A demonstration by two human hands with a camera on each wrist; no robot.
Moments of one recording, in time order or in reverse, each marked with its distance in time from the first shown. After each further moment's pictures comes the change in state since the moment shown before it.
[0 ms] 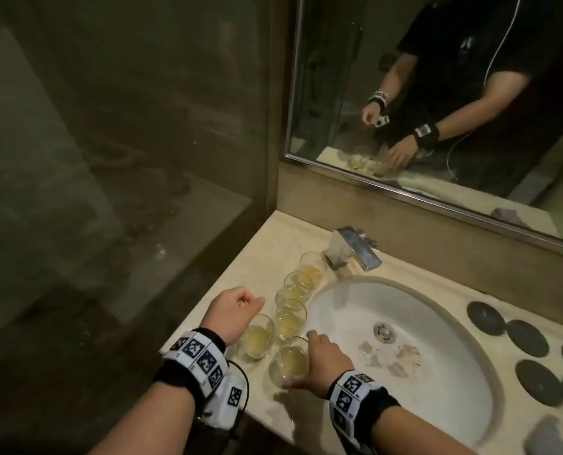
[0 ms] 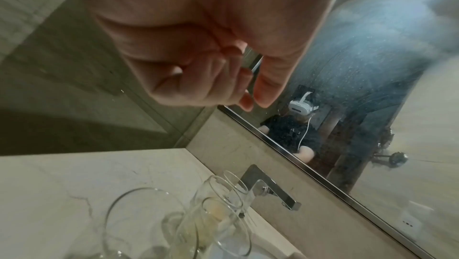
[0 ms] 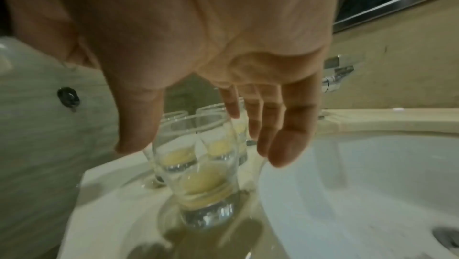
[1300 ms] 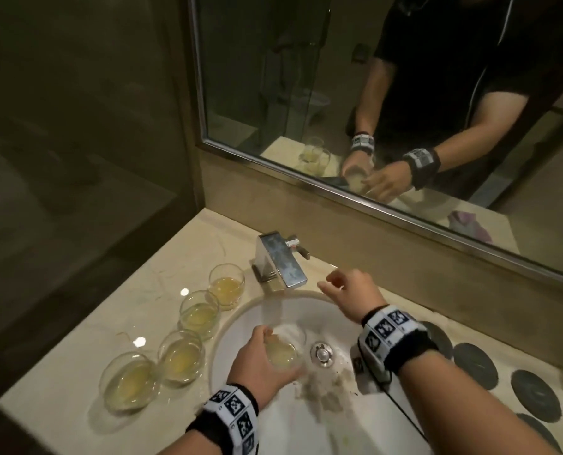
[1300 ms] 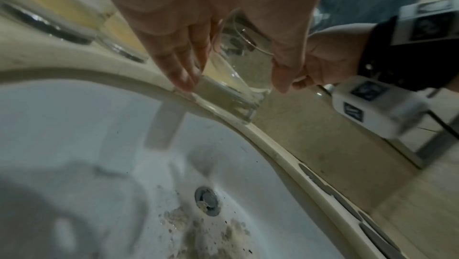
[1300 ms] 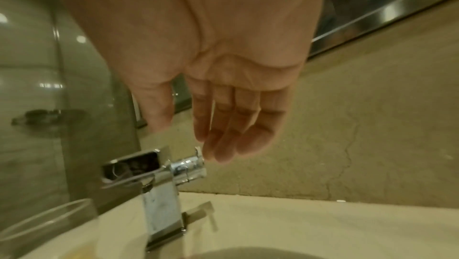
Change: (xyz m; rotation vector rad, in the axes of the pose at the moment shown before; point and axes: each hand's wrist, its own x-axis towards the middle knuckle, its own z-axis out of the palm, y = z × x) left_hand 0.043 0.022 0.246 0.044 -0.147 -0.075; right_hand 0.097 0.195 -0.166 0.163 0.343 0.044
